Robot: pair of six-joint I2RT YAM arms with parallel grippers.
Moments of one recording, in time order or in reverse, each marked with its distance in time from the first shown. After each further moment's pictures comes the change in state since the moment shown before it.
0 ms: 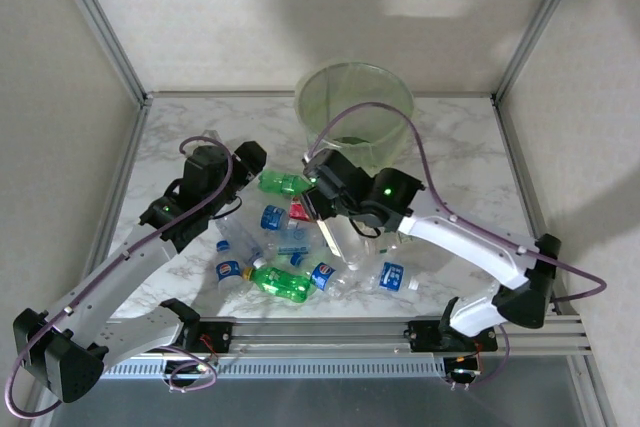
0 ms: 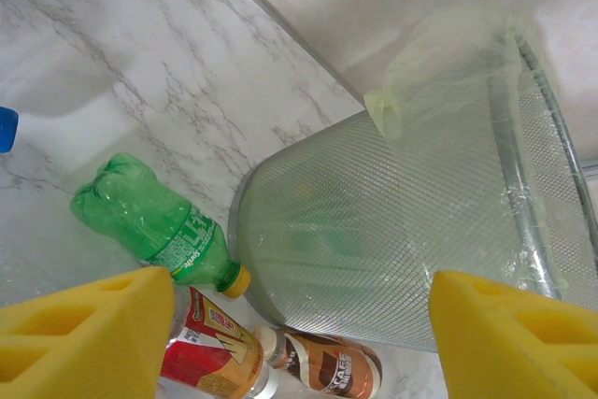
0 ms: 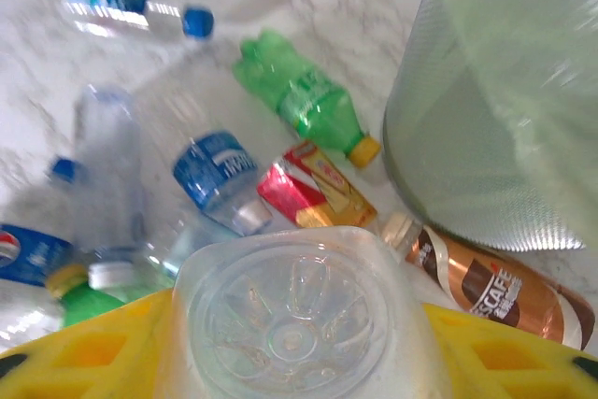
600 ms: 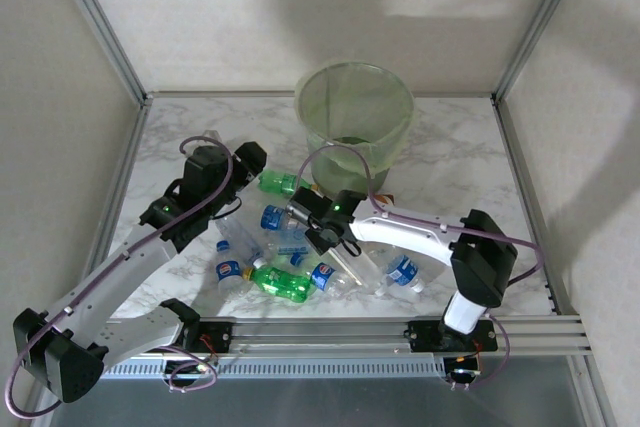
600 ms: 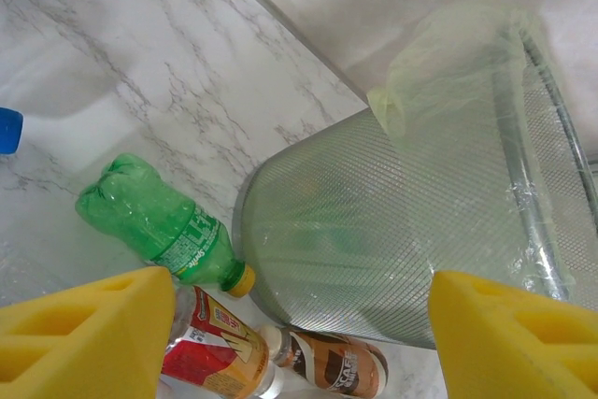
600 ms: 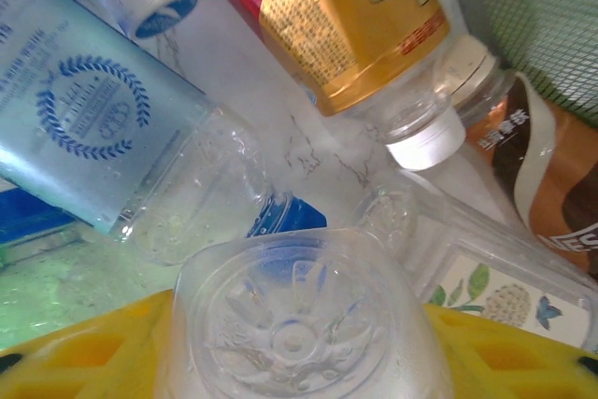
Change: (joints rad) left arm 0.000 0.000 -0.002 -0.003 0.000 0.012; right arm 0.003 0.237 -0.256 0.038 -0.018 -0.077
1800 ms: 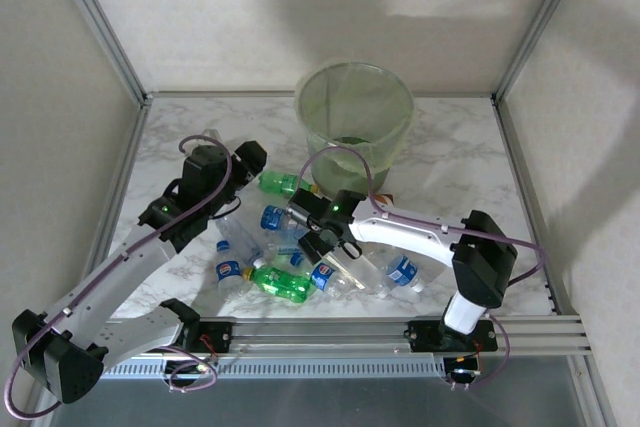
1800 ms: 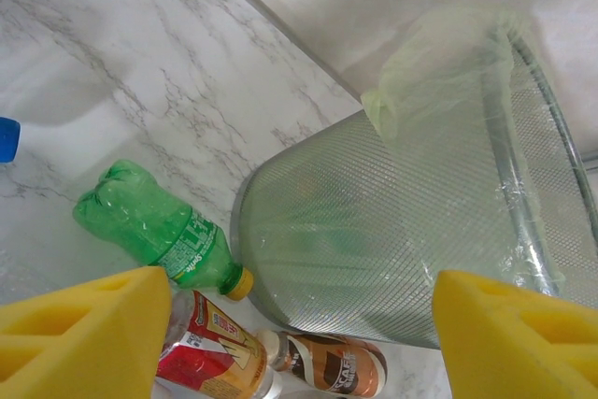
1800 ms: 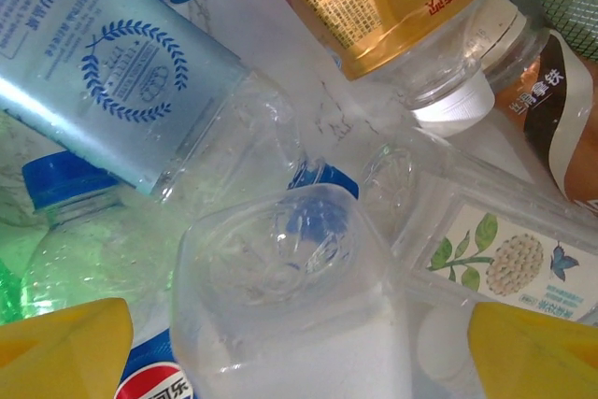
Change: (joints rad) left arm 0.000 -0.006 0.003 -0.003 0.000 0.019; right arm 0.012 0.013 0.017 -0.053 -0.061 0.043
